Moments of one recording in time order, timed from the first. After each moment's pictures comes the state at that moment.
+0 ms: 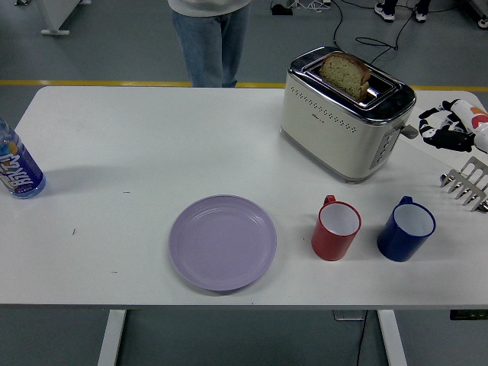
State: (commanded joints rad) left arm -0.04 0.07 -0.97 -0.18 0.74 0.23 0.25; right arm 0.57 -0.61 1.01 1.41 -1.53 -0.02 -0.44
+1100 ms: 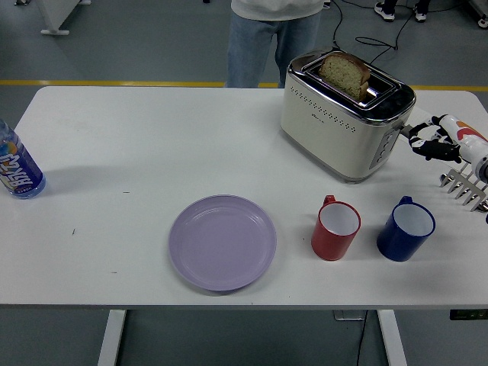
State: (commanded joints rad) left arm -0.05 0.07 -0.95 -0.18 0.73 0.23 0.25; right arm 0.59 -0.55 0.98 1.29 -1.54 -0.04 -0.43
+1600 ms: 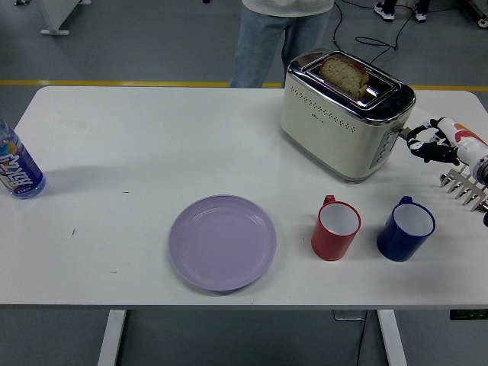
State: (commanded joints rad) left arm -0.05 0.07 -0.95 -0.18 0.72 0.23 0.25; right arm 0.59 -0.53 0.97 1.28 -1.54 -0.03 -0.44
